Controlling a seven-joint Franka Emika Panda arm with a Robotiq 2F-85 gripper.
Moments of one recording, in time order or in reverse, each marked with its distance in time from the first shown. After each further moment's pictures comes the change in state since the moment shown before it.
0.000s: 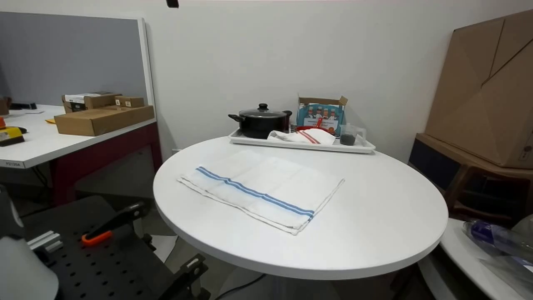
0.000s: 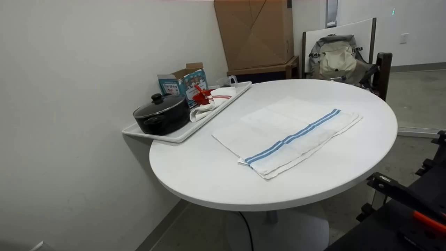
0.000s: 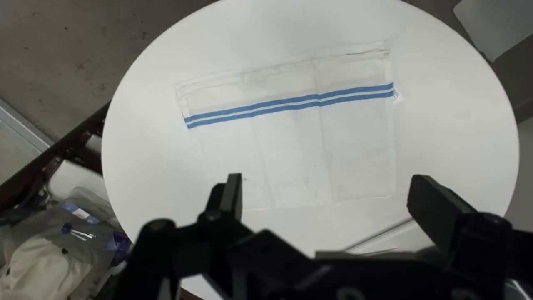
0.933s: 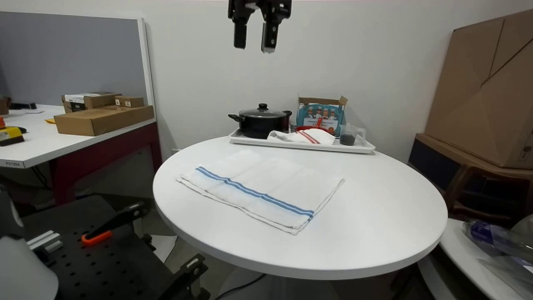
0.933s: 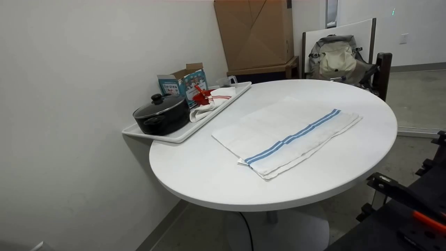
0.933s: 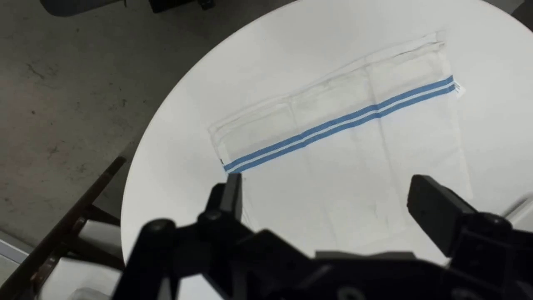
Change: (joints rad) arm -0.126 0.223 -0.351 -0.035 0.001 0.108 -0.247
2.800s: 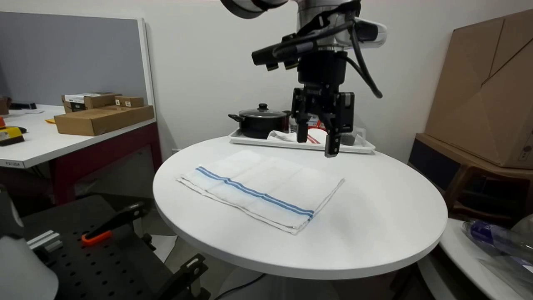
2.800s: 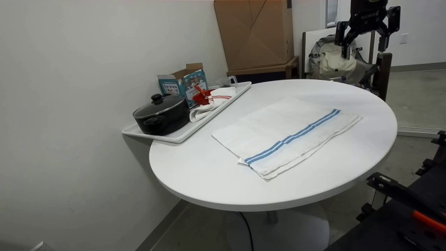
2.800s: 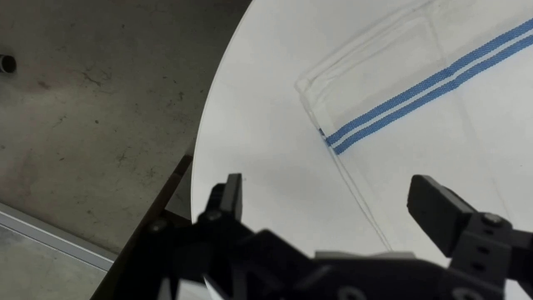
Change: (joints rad) arm -0.137 0.501 -0.015 0.016 -0.125 0.509 0.117
